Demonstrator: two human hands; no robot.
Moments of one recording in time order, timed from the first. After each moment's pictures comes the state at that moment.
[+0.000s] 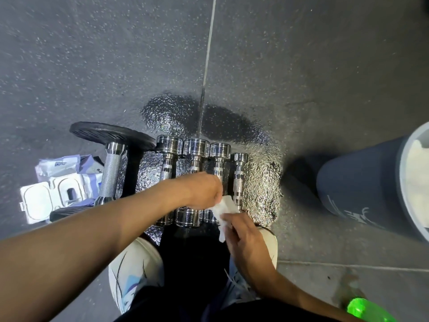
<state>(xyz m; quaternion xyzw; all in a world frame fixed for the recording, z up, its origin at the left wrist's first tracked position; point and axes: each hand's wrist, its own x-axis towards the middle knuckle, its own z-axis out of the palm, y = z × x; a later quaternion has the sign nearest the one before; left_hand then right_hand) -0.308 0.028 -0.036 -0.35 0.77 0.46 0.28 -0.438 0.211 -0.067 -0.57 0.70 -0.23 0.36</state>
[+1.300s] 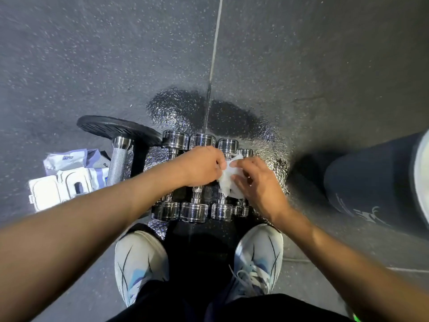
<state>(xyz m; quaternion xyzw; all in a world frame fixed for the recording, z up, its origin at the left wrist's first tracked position) -0.300 -0.001 -0.030 -0.45 0.74 0.48 0.15 -0.482 0.101 -0.064 -0.66 0.65 -0.20 0.33</state>
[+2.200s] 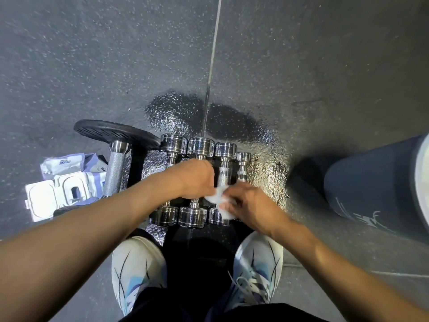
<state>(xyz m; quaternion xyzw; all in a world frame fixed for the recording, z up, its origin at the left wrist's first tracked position) -0.292 0.008 -0.036 -0.43 0.75 0.43 0.26 -0.475 0.117 -0.062 -0.71 0.57 -0.07 0.40</state>
